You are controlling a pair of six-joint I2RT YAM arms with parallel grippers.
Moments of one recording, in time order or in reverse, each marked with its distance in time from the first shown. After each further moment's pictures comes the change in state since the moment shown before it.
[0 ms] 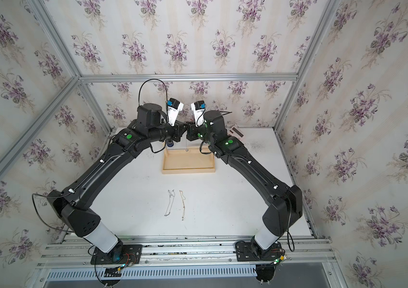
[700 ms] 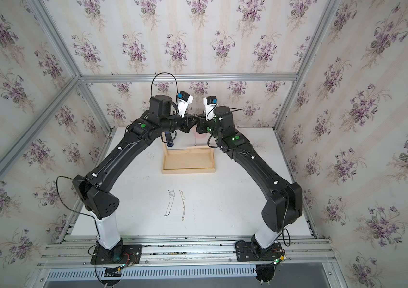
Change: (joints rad) left arm 0.016 0.239 0.271 -0.012 0.108 -0.031; right arm -0.114 0.023 -0.002 0.061 0.004 0.002
